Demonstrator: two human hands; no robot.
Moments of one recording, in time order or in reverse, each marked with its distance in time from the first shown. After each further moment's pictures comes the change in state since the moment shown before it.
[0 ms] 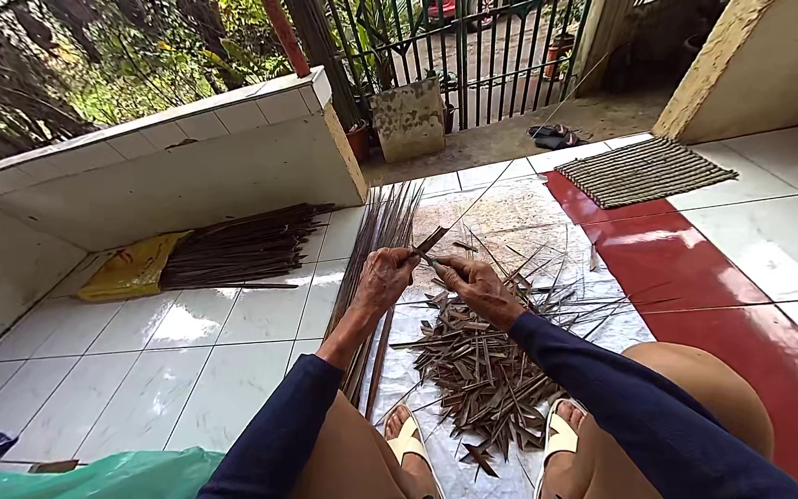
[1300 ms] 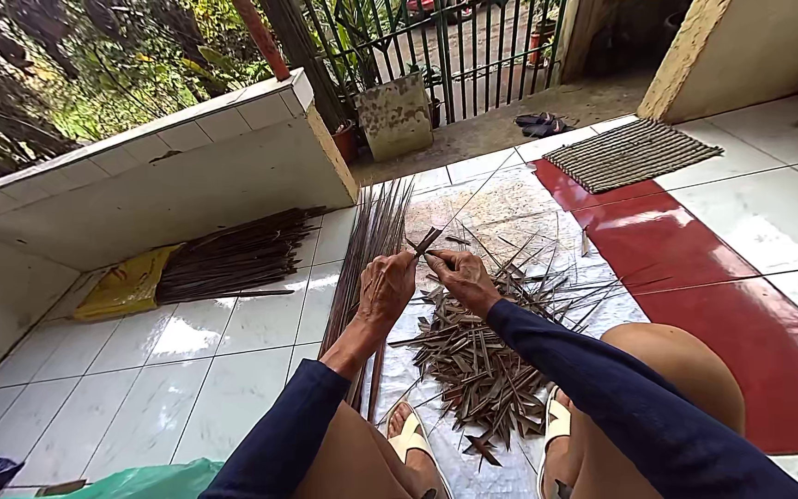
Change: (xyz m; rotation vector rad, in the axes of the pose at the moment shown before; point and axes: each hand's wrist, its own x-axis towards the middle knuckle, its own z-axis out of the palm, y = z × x) left_hand -0.011 0.023 0.025 0.404 0.097 0.106; right_hand 0.007 0.007 0.006 -0.141 0.143 0.174
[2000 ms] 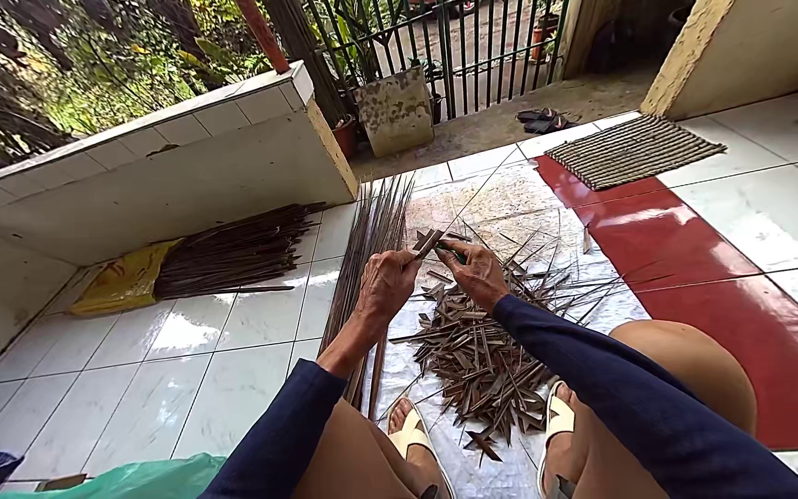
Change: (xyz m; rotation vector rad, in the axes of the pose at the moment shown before) left_hand -0.001 -0.008 -0.008 -0.215 -0.113 -0.079; right_hand 0.002 0.013 -0.003 -0.121 0.096 0.007
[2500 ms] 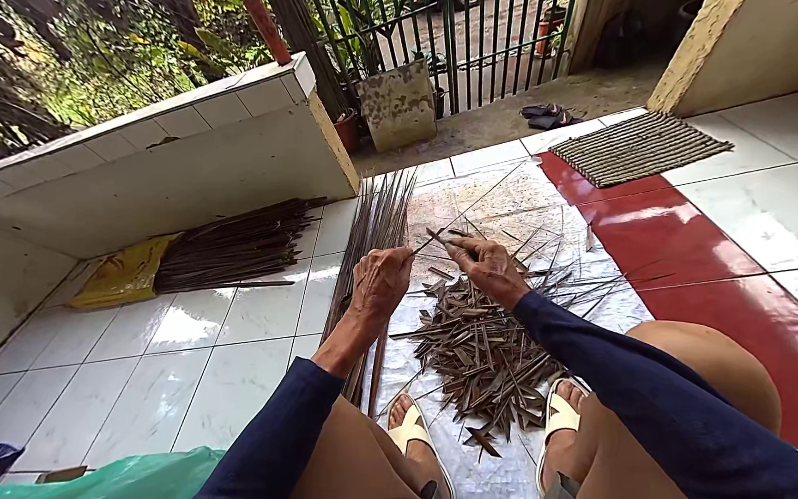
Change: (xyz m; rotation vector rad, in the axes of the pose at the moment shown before) left_hand -0.008 -0.008 -0.005 0.224 0.075 0.069; right_hand -0.002 0.007 -0.016 0.122 -0.061 -0.049
